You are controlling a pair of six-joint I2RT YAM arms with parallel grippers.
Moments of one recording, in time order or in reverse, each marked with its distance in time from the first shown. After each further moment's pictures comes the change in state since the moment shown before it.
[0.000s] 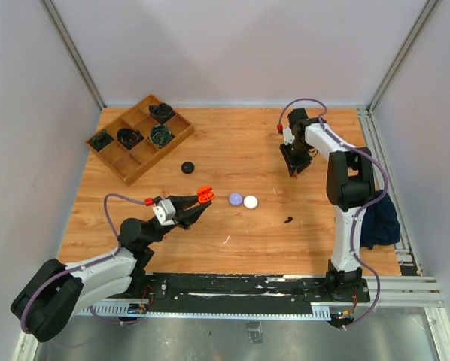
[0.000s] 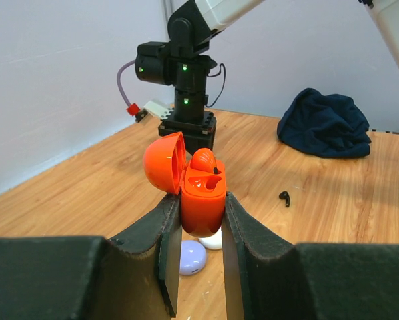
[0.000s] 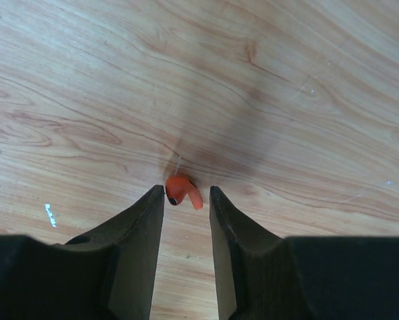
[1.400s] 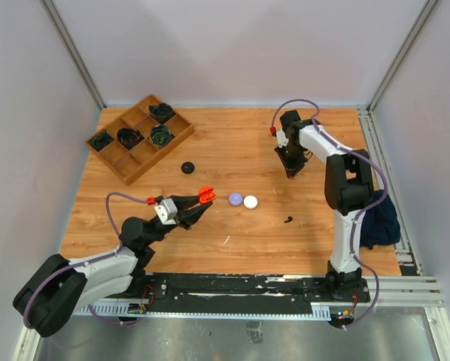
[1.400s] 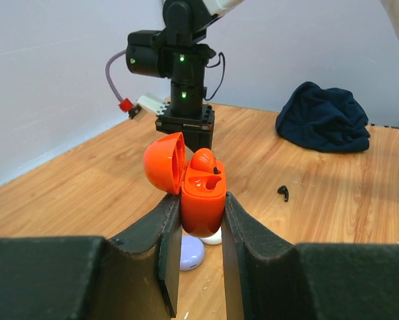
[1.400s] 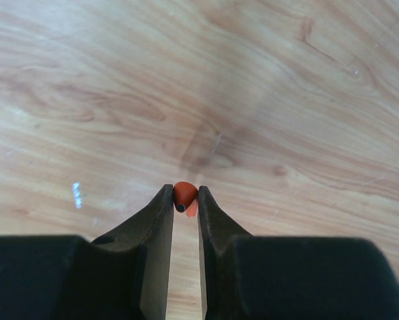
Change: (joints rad) left arm 0.000 0.040 0.000 0.015 0.009 0.002; right arm 0.057 -0.014 -0.020 -0.024 0.035 0.000
